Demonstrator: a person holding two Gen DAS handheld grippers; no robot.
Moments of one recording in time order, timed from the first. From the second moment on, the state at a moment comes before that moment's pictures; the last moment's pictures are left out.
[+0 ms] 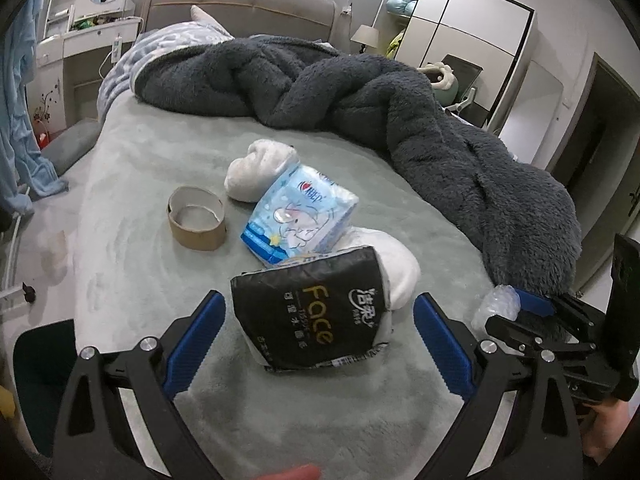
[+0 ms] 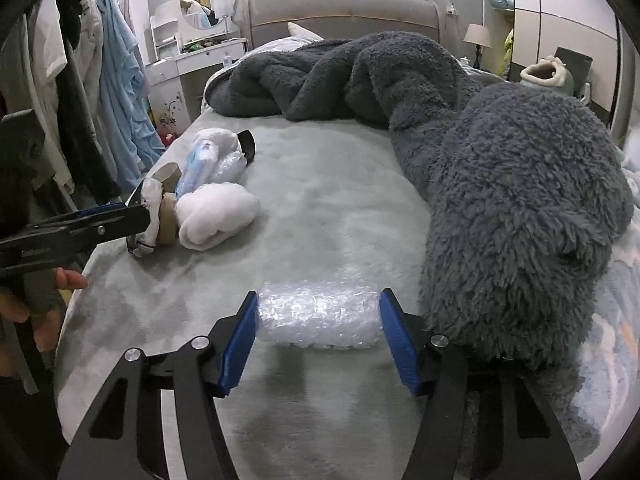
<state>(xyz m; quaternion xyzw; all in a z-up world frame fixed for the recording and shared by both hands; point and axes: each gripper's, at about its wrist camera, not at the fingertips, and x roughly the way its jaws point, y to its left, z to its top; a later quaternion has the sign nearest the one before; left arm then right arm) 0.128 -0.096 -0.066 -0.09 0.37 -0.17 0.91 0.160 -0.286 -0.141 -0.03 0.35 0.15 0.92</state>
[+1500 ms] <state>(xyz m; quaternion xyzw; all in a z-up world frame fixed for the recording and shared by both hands) 0.104 0.043 -0.055 -0.10 0.40 -0.02 0.91 0.164 -0.145 -0.066 -0.02 0.28 0.29 0.91</state>
